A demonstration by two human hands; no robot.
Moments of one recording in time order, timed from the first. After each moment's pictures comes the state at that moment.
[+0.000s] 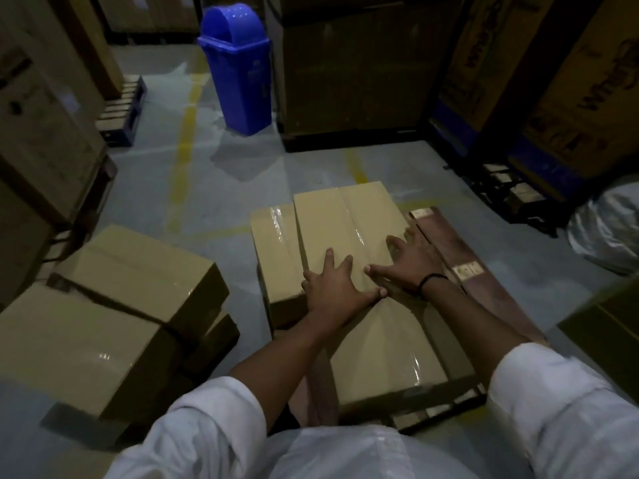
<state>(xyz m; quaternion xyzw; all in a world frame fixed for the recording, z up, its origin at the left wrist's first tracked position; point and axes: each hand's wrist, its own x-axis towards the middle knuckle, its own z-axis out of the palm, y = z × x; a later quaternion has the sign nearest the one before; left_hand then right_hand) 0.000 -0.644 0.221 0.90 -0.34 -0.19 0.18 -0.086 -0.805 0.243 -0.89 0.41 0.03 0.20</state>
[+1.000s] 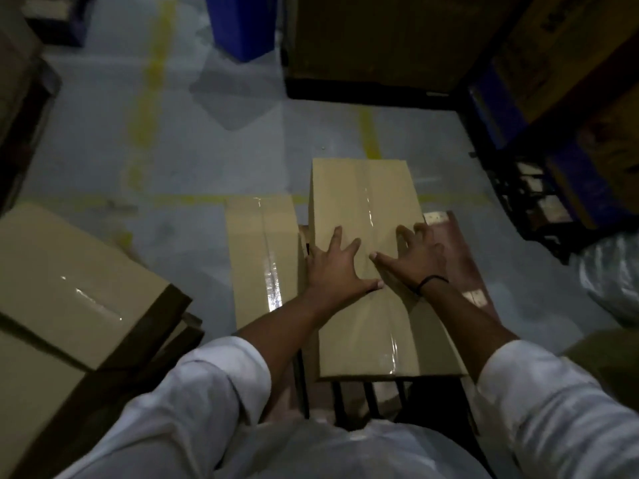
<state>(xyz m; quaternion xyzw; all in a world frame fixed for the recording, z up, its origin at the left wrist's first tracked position) 0.256 -0.865 0.161 0.87 -0.36 -0.27 0.20 0.159 -1.023 0.185 -0.88 0.44 0.07 0.19</state>
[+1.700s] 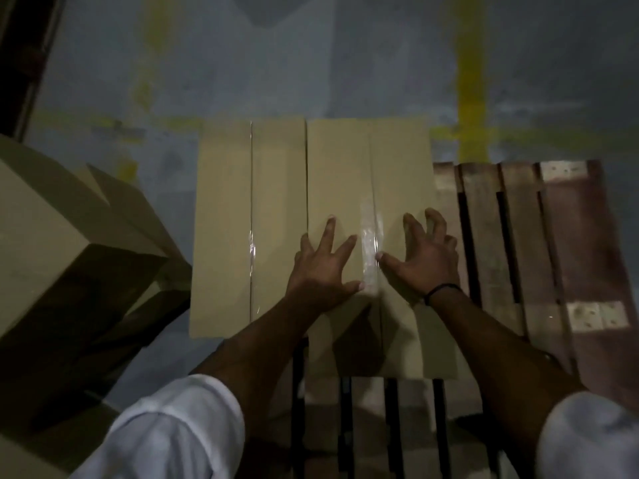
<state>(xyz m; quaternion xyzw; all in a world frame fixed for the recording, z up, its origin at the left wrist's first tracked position) 0.287 -0.961 -0.142 0.89 -0.30 -0.33 0.08 0.202 -1.154 -0.158 -0.91 0.32 0.13 0.24</state>
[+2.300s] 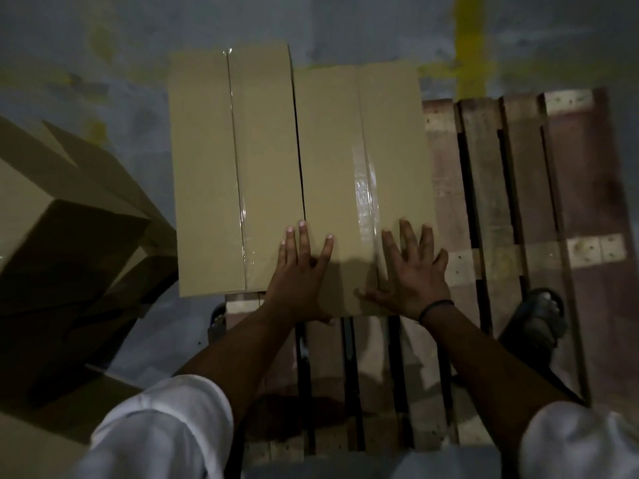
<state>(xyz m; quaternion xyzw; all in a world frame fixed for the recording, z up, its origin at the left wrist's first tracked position) 0.214 -0.868 -0.217 0.86 -0.40 -0.31 -0.04 0.094 -1.080 -0.211 -0.93 0.20 0.29 0.14</state>
